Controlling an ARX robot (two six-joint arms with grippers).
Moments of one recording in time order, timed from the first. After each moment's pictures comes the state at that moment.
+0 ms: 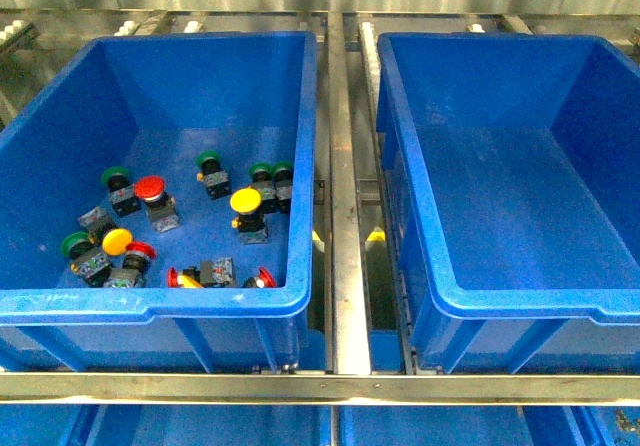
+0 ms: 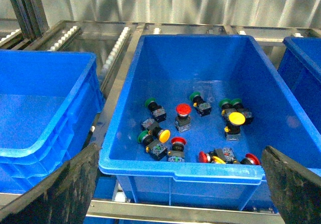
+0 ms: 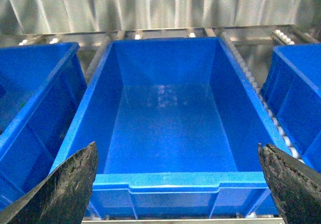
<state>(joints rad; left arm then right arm) 0.00 0.01 0.02 0.00 0.00 0.00 0.00 0.00 0.02 0.00 0.00 0.00</state>
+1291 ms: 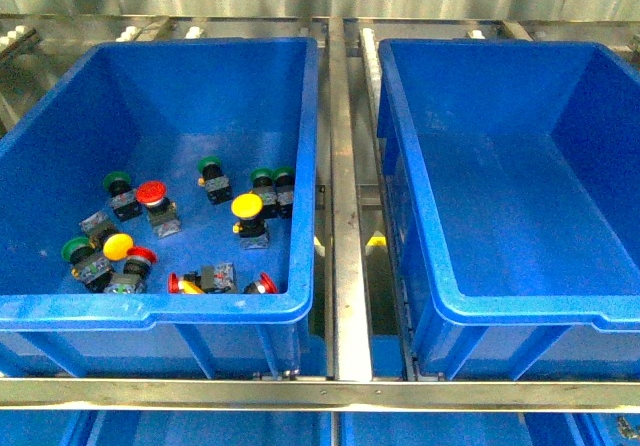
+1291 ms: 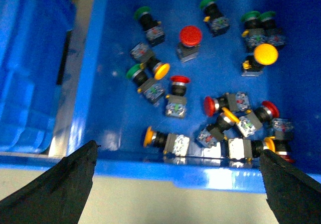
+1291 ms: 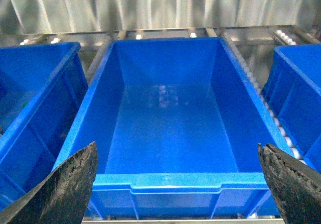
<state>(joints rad) 0.03 1.28 0.69 0.03 0.09 0.03 0.00 0.00 0.02 0.00 0.00 0.00</state>
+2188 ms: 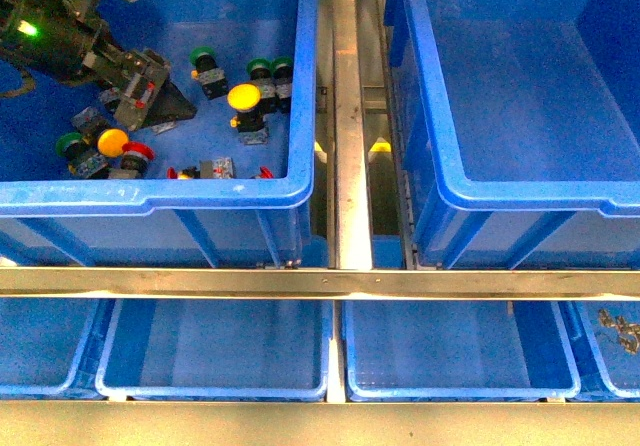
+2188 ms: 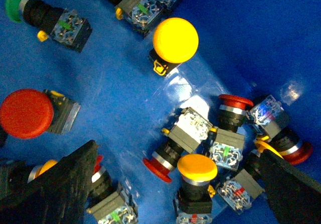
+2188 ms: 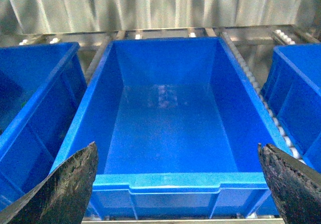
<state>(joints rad) -0.05 2.16 1.41 -0.12 0.47 0.59 0.00 0.00 0.02 0.00 0.00 0.00</state>
